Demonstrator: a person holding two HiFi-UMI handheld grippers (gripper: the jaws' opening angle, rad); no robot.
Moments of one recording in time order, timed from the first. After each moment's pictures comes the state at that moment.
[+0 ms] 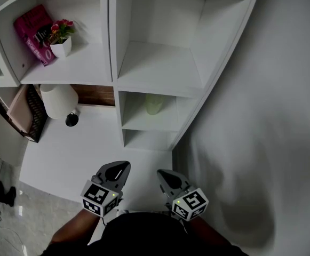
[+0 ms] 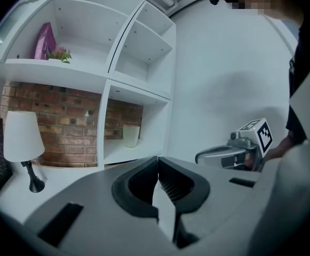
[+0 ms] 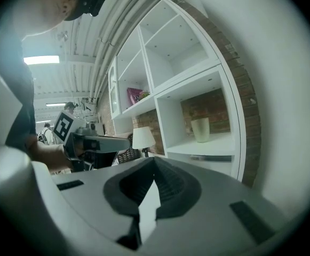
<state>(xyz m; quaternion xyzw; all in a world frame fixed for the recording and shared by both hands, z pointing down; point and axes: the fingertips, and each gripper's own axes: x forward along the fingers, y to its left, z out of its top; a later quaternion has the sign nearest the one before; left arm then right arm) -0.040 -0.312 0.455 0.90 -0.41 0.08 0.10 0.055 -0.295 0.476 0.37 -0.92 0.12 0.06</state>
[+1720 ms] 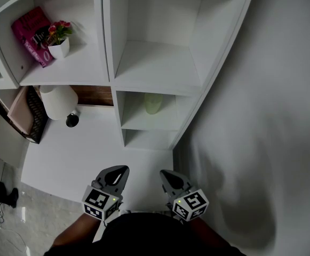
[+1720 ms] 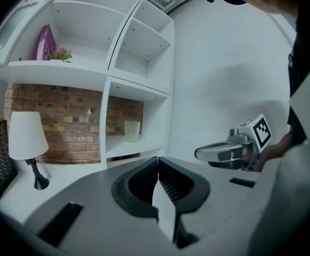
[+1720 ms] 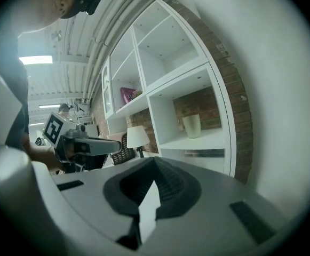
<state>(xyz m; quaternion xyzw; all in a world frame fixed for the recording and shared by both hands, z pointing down) -0.042 -0.301 0.470 0.89 -0.43 0.10 0.10 0.070 -0.297 0.490 0.40 -0.91 0.14 0.05</state>
